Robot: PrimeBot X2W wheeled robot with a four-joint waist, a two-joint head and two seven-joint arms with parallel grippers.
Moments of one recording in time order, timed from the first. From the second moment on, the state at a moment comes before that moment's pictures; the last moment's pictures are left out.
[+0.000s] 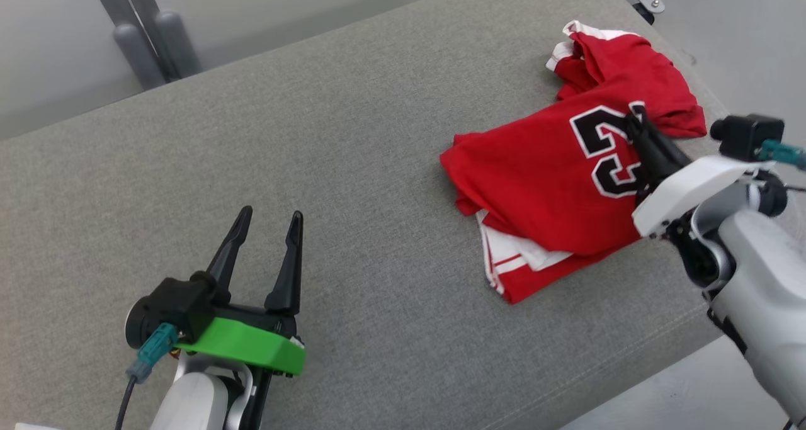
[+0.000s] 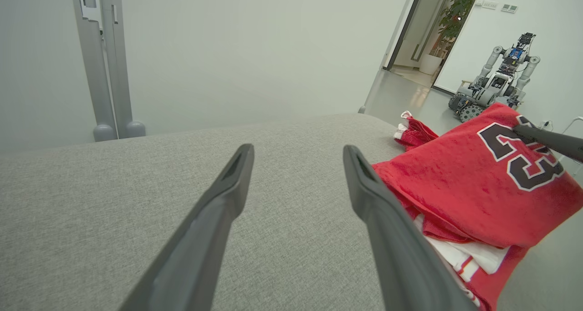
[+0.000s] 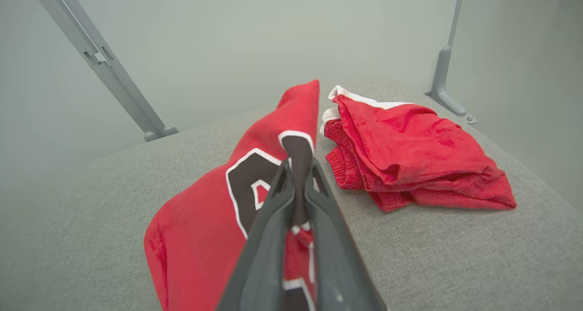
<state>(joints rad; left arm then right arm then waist) -0.16 0.11 -0.24 0.15 -0.35 -0.12 -0.23 -0.65 -0.40 0.48 0.63 0.81 0.13 -0.18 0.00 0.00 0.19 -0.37</state>
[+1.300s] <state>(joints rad) -0.31 0.16 -0.27 0.09 -0.33 -0.11 -0.20 -1.15 -0.68 0.49 1.27 0.64 0.13 -0.26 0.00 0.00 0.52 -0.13</state>
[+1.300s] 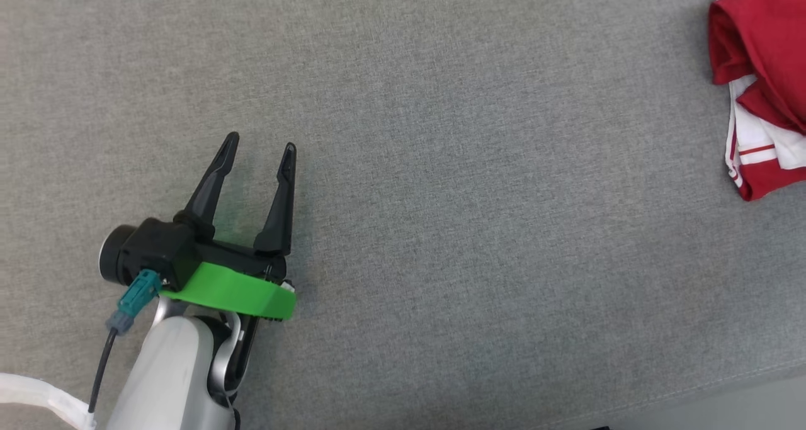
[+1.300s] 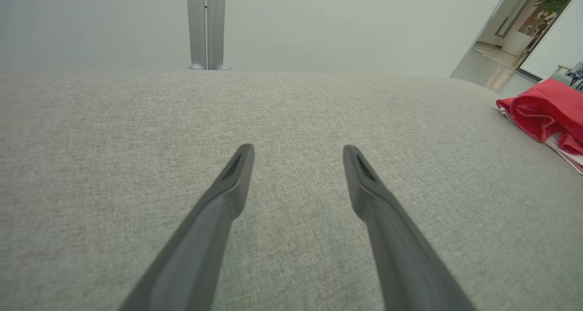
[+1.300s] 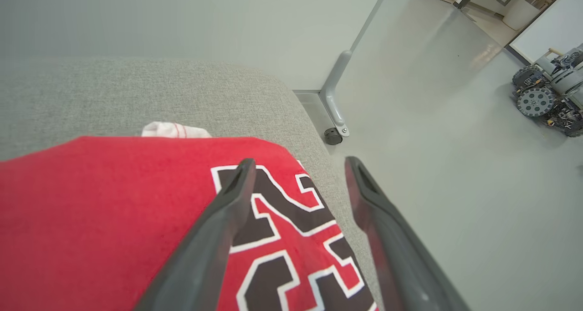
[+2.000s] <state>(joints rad) -0.11 0.16 -0.13 0.11 -0.41 -0.04 -0.26 -0.68 -0.51 0.28 0.56 0.51 0.13 -0.26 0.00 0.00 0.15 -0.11</state>
